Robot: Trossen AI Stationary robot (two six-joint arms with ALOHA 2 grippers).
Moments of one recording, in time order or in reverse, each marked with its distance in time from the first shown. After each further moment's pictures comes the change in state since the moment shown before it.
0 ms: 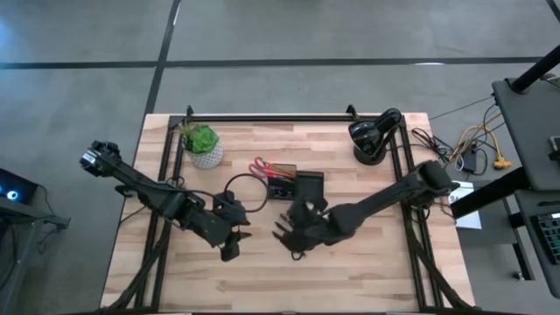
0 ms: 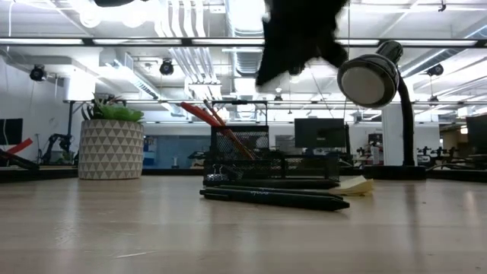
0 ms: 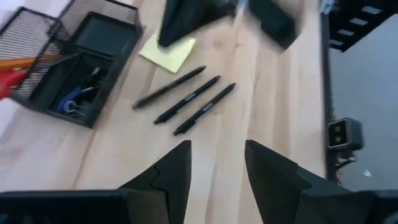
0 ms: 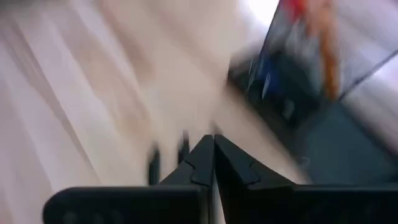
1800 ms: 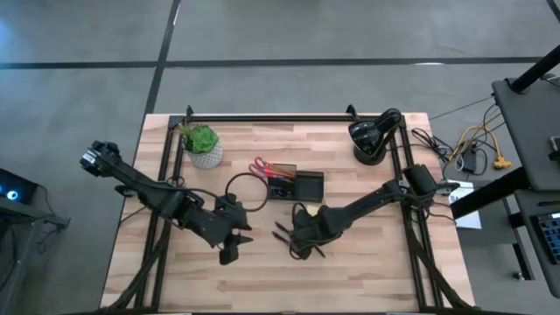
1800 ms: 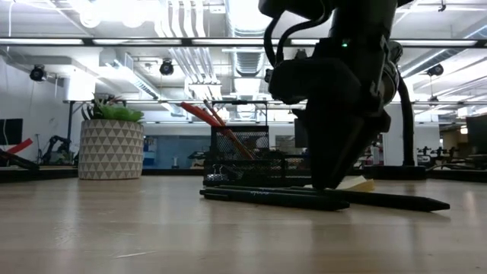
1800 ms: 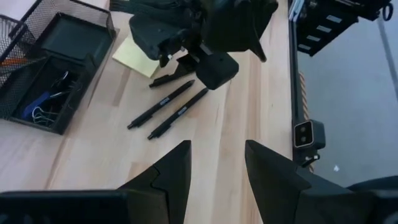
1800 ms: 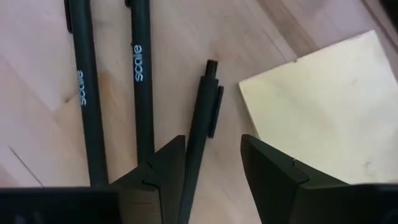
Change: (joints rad) left arm 0.000 0.002 0.034 0.029 0.074 -0.001; right arm -0.040 0.135 -0.094 -0.095 -0.452 0.126
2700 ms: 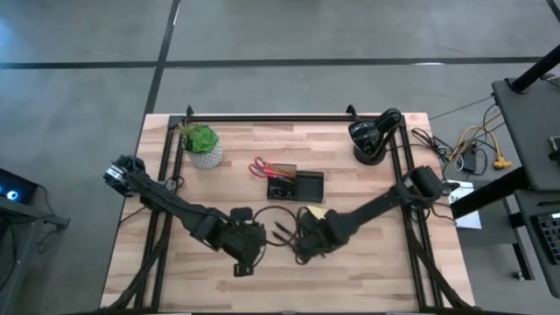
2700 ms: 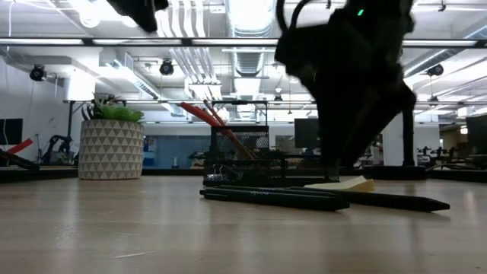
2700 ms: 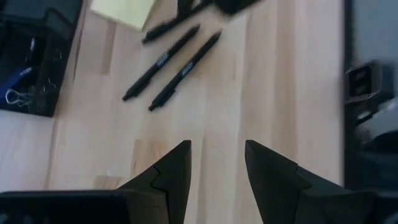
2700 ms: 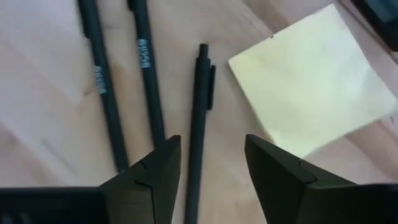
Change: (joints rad) left arm 0.000 0.299 0.178 -0.164 0.058 0.086; right arm 0.064 -0.033 0.044 -0.107 0.048 0.173
